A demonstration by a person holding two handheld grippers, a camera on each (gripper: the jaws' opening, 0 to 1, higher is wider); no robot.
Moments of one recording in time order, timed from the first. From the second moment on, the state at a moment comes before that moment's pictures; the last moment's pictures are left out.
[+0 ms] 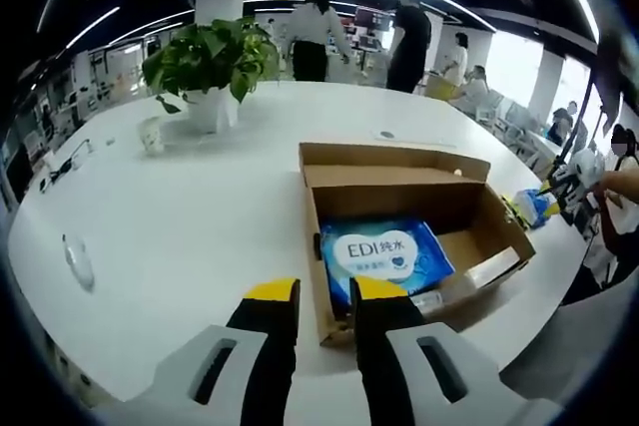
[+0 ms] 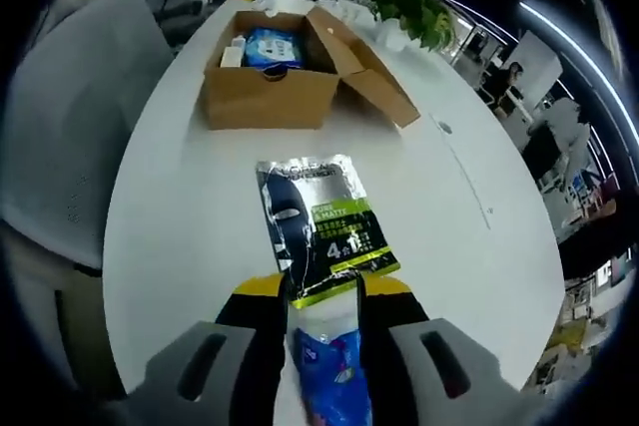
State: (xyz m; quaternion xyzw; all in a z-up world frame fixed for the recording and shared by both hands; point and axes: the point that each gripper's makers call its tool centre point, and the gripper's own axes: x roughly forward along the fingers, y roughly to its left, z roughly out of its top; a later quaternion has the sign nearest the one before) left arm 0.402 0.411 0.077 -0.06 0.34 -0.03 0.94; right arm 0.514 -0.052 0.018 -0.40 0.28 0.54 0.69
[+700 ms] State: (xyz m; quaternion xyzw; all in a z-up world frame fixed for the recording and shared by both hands) left arm 0.396 0.414 0.075 -0.05 0.34 -0.03 0.94; right arm 0.511 -0.045 -0.031 -0.34 0.39 0.48 0.71
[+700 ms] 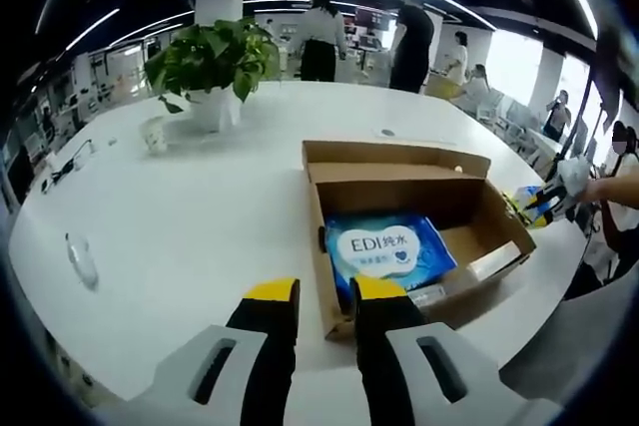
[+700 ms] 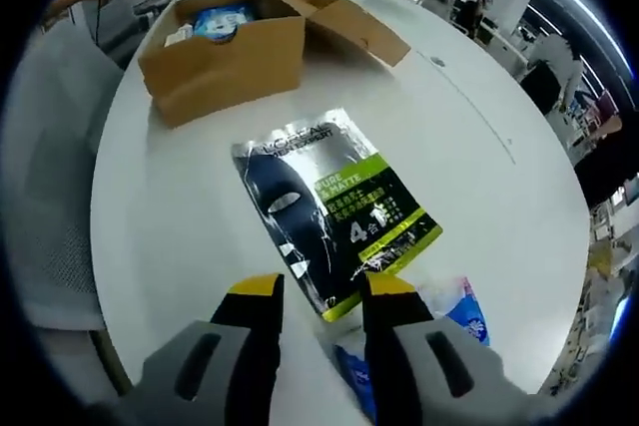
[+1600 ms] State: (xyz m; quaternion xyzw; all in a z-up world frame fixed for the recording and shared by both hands) left arm 0.396 0.419 0.075 -0.05 0.34 -0.02 0.94; right arm 0.515 -0.027 -0.047 -0.27 0.40 0.48 0.74
